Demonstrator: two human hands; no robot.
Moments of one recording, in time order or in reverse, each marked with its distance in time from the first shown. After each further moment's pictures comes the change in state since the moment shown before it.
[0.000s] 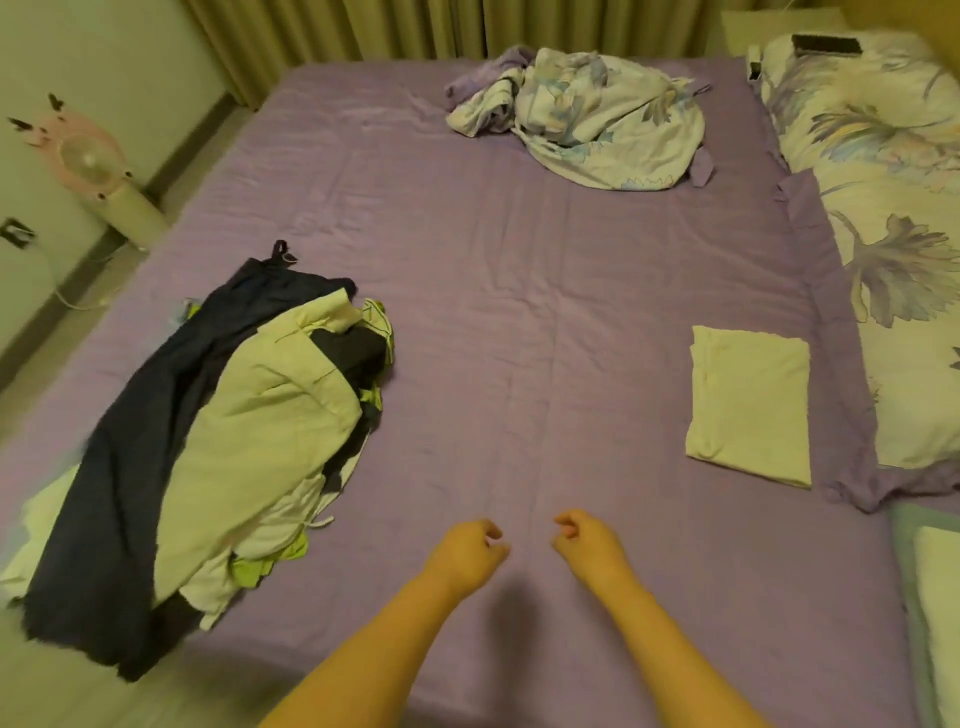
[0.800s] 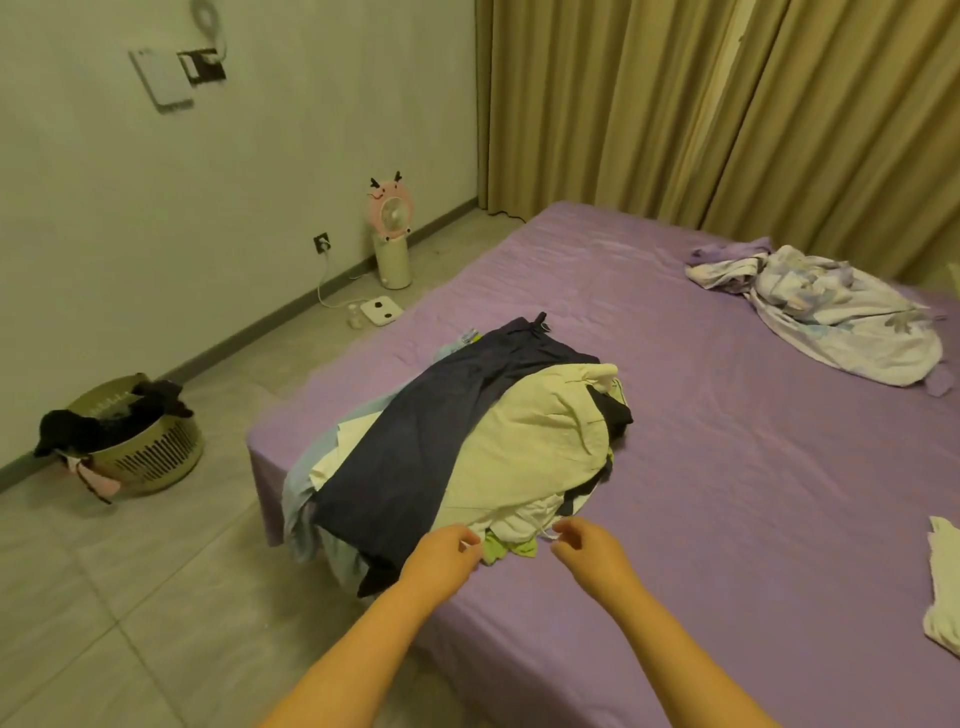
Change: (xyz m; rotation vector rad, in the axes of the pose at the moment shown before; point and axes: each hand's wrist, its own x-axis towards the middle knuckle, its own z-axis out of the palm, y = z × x) left_hand -0.221 -0.323 -0.162 -0.386 0.481 -0.021; right_hand -0.179 -0.246 0.245 -0.336 -0.044 -0.529
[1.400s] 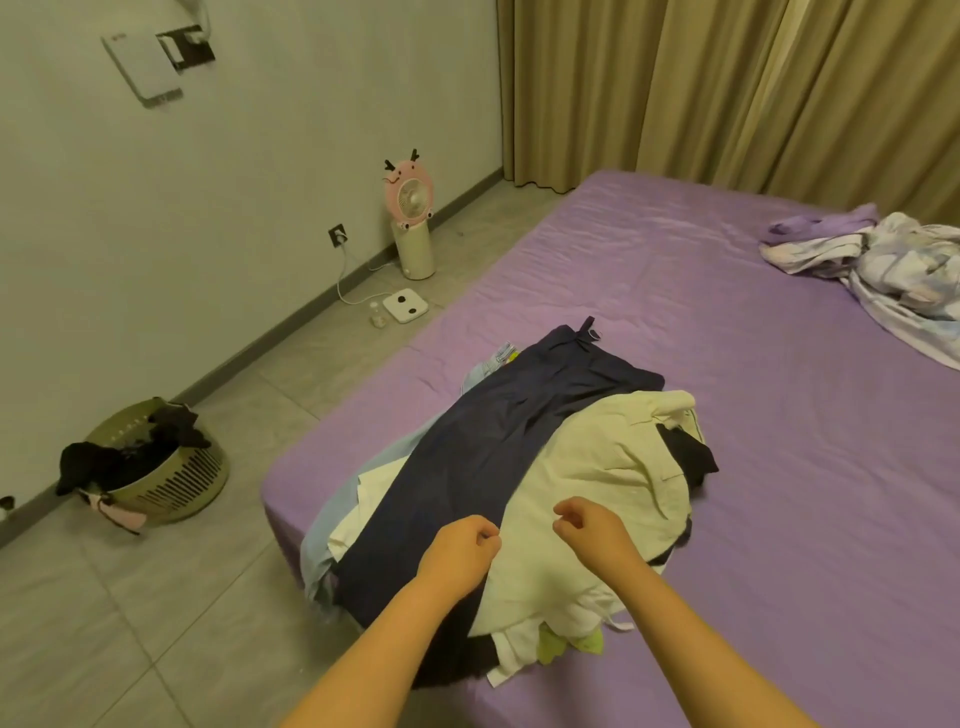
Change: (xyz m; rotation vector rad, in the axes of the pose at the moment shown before) left_hand 0.167 0.011 -0.086 0.030 0.010 -0.051; right_hand 0.198 -0.074 0.009 0.091 -0.088 0.001
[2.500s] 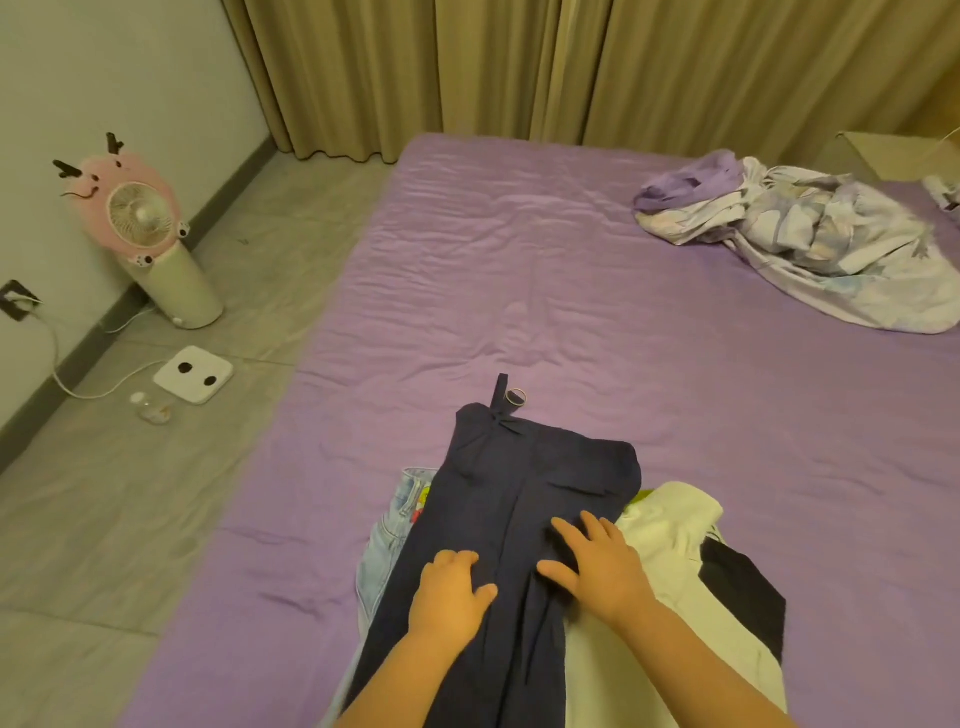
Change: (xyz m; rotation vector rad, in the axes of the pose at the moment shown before) left_hand 0.422 0.066 -0.030 0.409 -0.327 0.254; right_hand 0.338 0.015 -0.045 -0.444 0.050 0.393
